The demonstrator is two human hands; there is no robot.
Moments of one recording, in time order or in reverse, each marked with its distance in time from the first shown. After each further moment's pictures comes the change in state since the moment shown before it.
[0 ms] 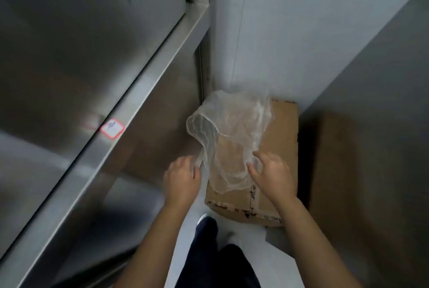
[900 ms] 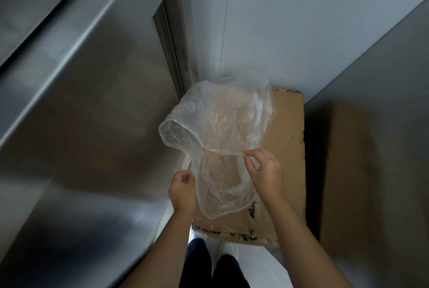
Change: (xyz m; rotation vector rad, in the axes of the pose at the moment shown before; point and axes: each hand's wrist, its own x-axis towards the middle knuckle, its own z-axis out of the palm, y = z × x) left_hand 0.077 -0.016 0.139 -0.659 0.043 -0.599; right_hand 0.094 0.062 0.093 0.250 0.246 0.055
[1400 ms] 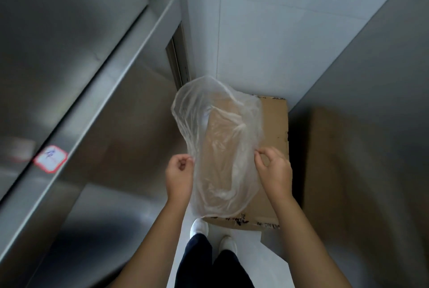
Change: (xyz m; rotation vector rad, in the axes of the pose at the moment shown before) left_hand -0.069 0.064 -0.057 -0.192 -0.051 0.284; right_hand -0.046 -0.052 -0.093 0.042 0.111 0.058
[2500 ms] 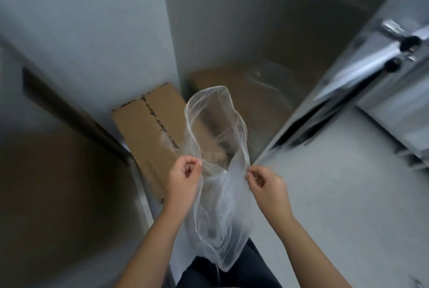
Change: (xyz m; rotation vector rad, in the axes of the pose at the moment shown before) left_hand -0.187 0.046 -0.042 0.253 -0.954 0.429; right_hand -0.280 -0.019 -0.103 0.169 0.393 0.638
